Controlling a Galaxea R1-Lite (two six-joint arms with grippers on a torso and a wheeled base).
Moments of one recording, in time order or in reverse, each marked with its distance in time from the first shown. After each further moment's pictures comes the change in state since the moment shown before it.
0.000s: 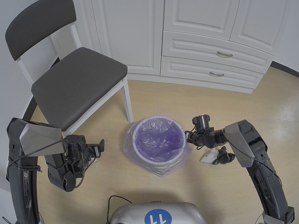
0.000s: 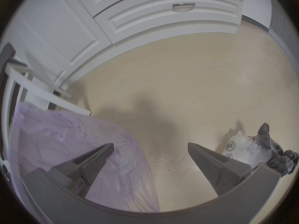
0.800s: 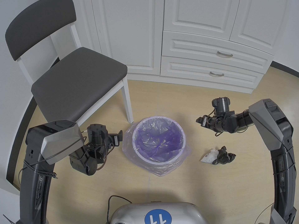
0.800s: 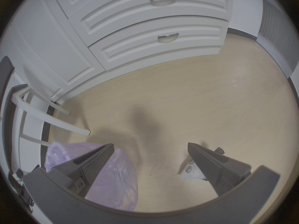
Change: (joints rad) left arm -0.070 0.160 -0.494 0.323 -0.008 -0.004; right arm -0.086 -0.328 0.318 -0.037 -0.056 -0.038
